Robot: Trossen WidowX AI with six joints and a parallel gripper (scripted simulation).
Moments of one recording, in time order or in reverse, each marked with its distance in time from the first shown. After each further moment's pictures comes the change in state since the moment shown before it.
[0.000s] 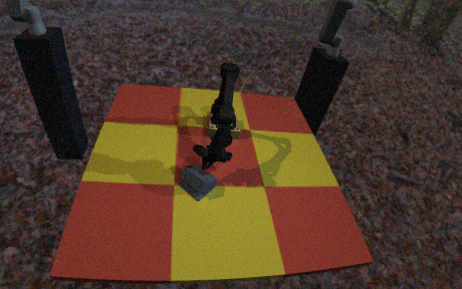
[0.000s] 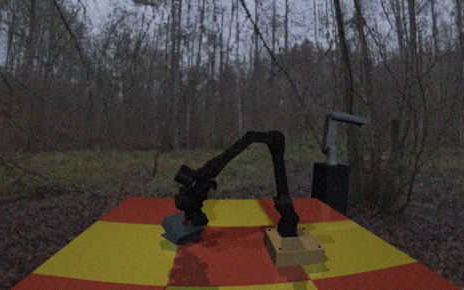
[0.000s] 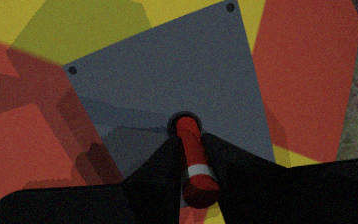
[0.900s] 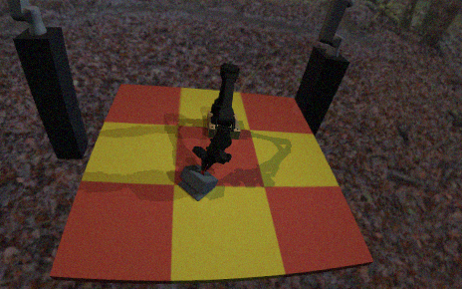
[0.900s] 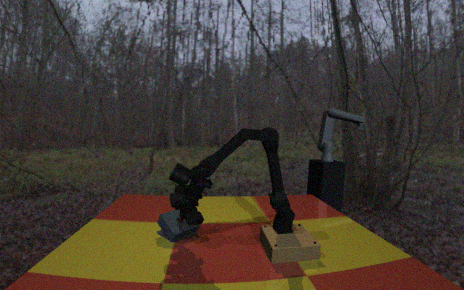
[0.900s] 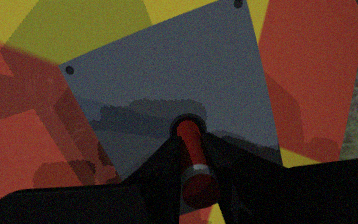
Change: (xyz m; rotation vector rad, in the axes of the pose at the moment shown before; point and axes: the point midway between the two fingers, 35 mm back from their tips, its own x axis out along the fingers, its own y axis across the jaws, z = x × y) arm 0.007 0.002 -0.001 0.000 0.002 0.001
